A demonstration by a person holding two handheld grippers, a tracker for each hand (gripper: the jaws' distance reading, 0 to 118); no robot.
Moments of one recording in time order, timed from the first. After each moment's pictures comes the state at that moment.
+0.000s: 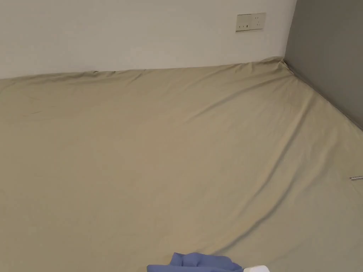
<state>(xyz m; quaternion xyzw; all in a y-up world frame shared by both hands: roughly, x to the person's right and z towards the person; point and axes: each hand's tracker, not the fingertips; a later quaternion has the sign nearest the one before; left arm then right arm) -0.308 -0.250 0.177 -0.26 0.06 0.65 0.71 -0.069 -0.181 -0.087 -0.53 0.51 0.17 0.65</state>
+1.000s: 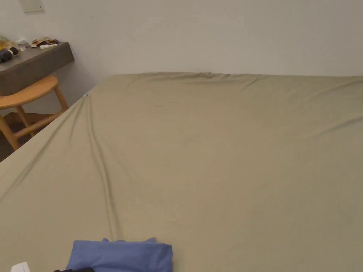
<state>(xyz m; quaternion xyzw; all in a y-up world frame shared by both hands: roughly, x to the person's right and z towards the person) -0.514 -0.143 0.542 -0.10 0.32 0.63 0.70 -0.130 -0.108 -0.024 -0.44 0.54 0.11 0.70</state>
